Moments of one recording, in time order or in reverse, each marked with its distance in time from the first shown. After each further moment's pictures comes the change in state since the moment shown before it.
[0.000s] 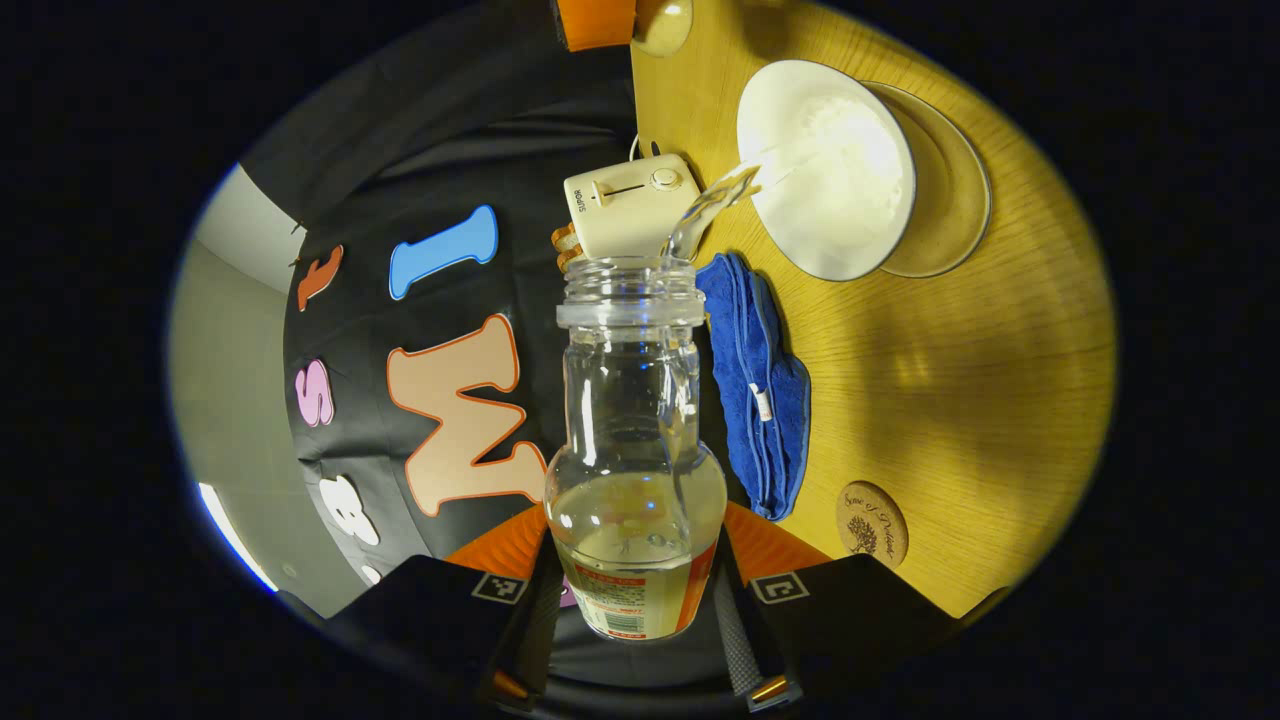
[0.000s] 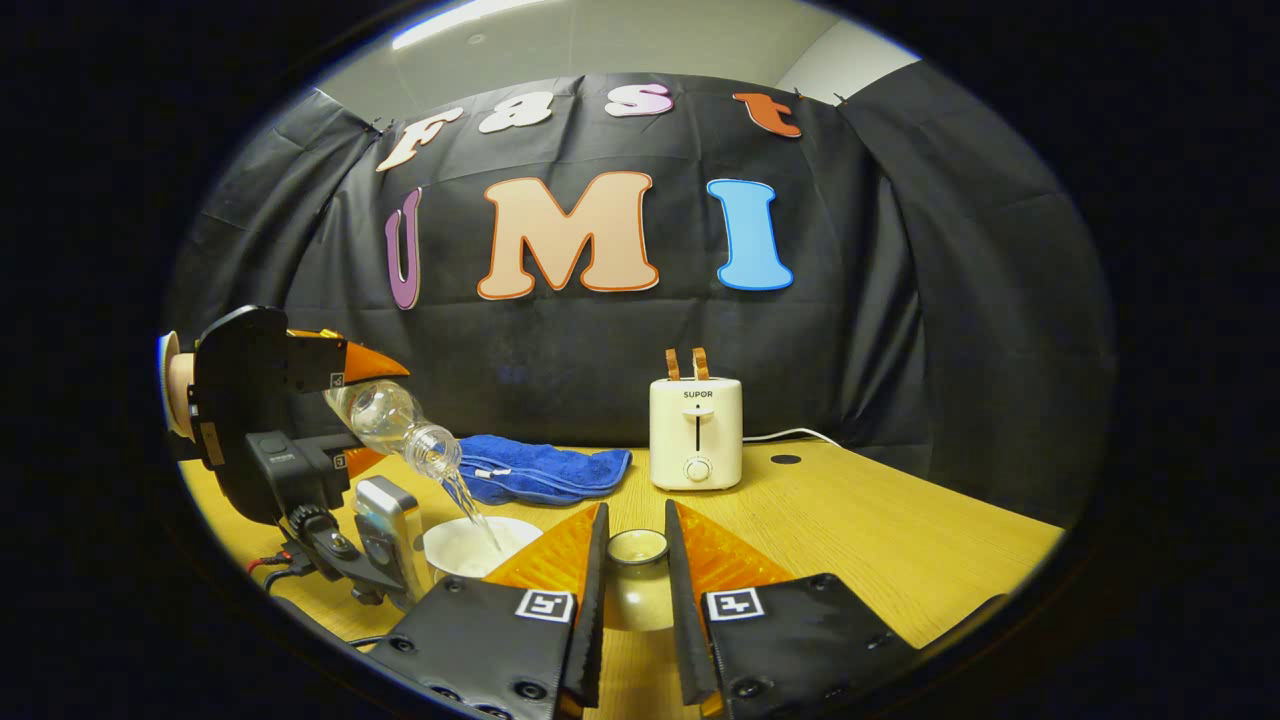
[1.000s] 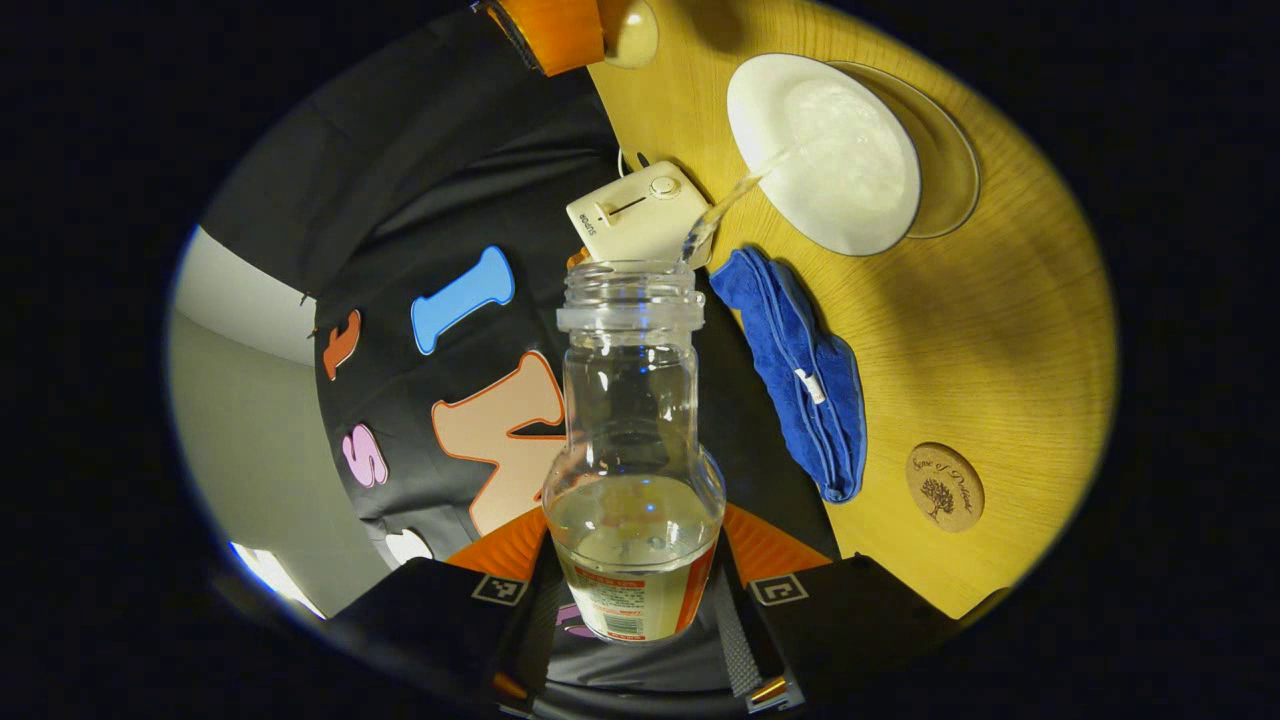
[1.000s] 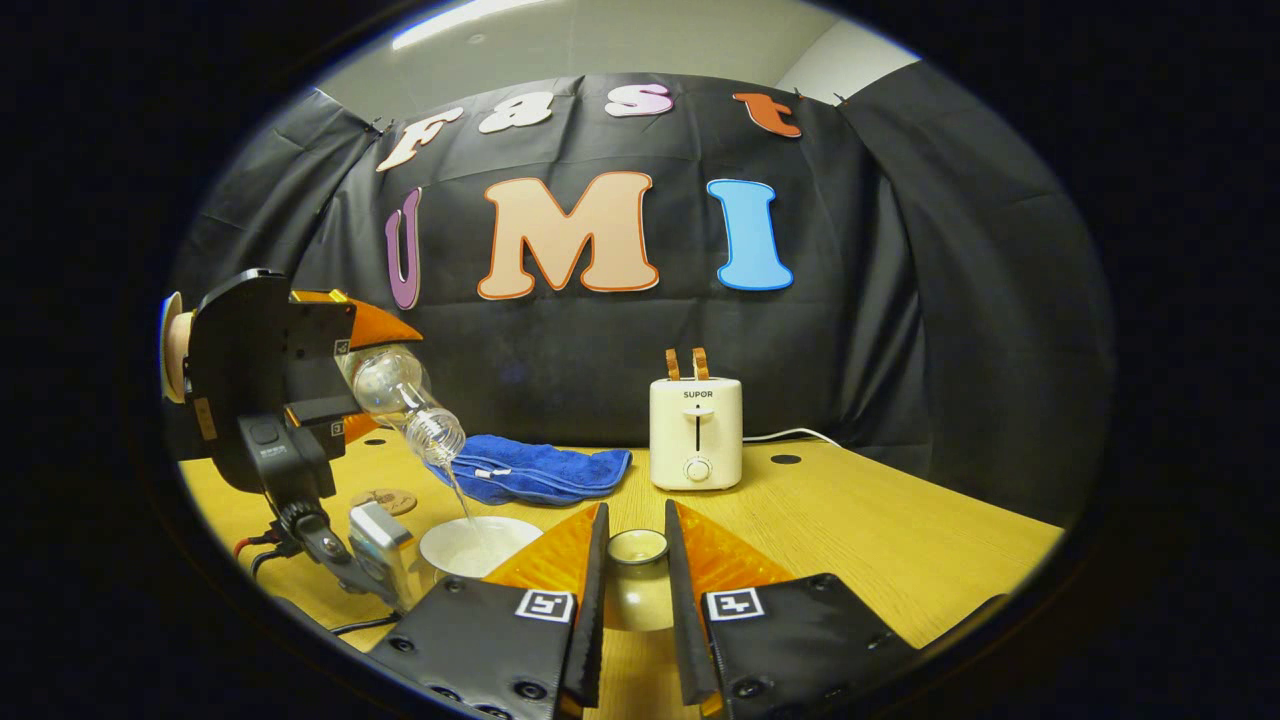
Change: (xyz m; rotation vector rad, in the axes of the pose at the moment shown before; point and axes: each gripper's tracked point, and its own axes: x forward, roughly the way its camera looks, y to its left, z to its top) left arm 0.000 0.038 0.006 0.189 -0.029 0.096; right arm 0.000 0.000 0.000 0.000 0.000 0.000
